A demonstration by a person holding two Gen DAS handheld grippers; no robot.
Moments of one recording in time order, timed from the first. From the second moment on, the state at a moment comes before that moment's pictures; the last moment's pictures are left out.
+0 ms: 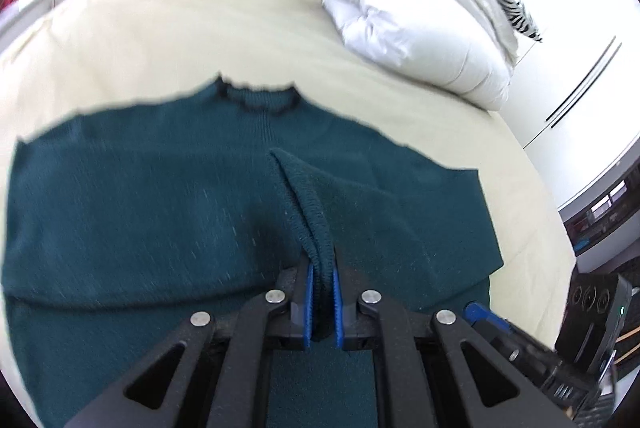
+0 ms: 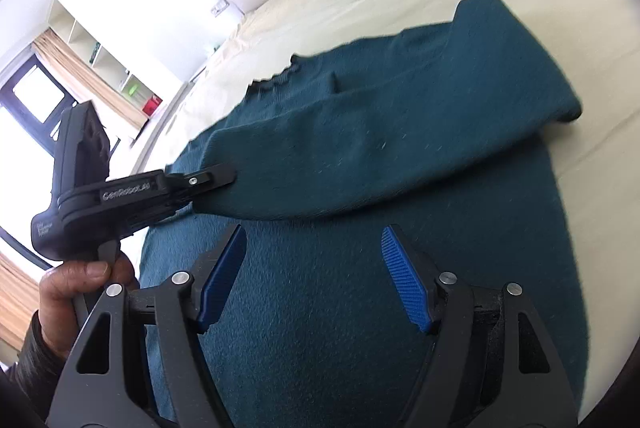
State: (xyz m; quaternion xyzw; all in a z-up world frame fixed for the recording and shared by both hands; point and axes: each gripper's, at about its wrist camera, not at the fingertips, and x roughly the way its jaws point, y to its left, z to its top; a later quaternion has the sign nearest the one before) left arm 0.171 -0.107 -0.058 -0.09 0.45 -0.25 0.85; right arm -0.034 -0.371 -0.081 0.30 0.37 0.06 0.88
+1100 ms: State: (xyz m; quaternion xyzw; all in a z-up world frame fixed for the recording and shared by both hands) left arm 0.206 -0.021 -0.110 -0.11 0.42 -0.20 0.88; right arm 0.120 -0.508 -0.085 0.26 0.42 -0.08 0.87
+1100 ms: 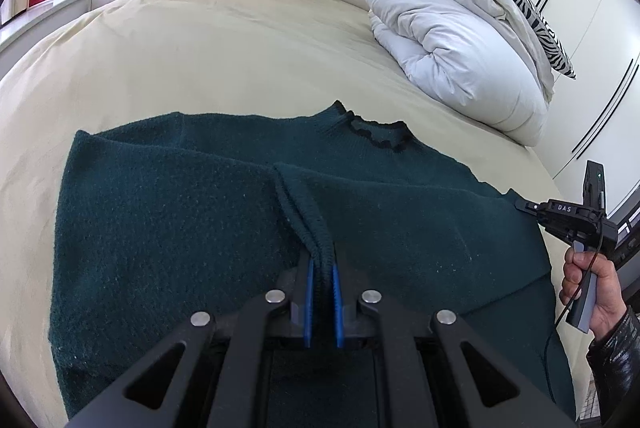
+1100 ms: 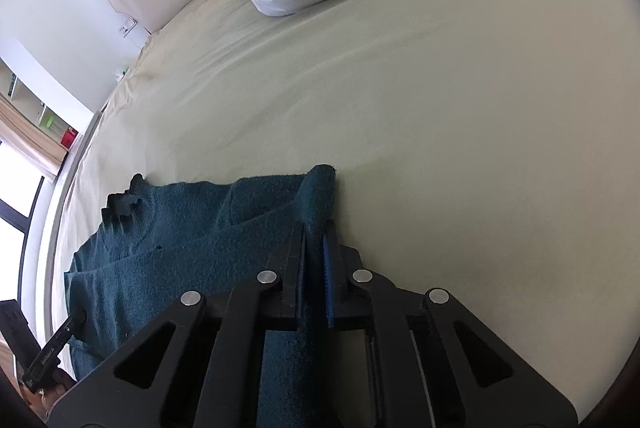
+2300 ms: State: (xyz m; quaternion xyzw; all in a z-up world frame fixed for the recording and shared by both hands) left arm 0.200 -0.014 -0.127 -0.15 0.43 -0.20 0.86; right arm 0.038 -0.496 -0.106 0.23 0.46 -0.06 0.86
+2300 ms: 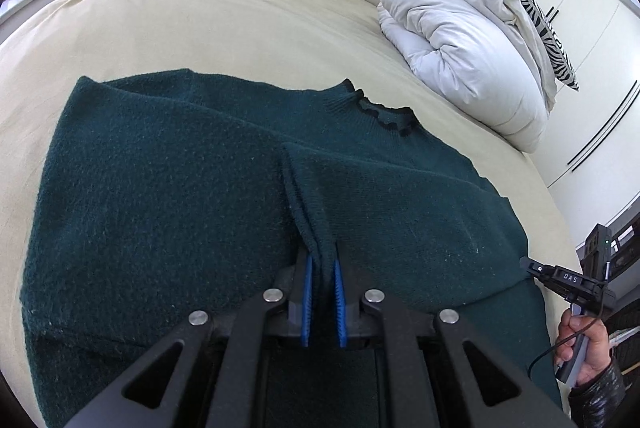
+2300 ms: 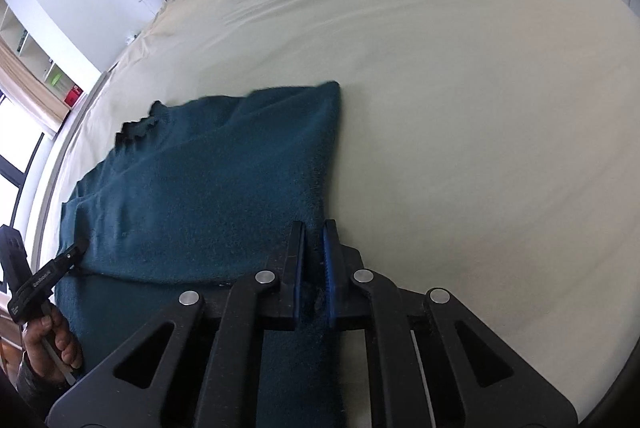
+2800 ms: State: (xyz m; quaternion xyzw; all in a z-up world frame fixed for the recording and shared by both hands) left arm 0.187 0.002 -0.096 -0.13 0.43 -0.15 0.88; right arm 0.026 -0.484 -0.056 0.19 0.43 -0.09 0.88
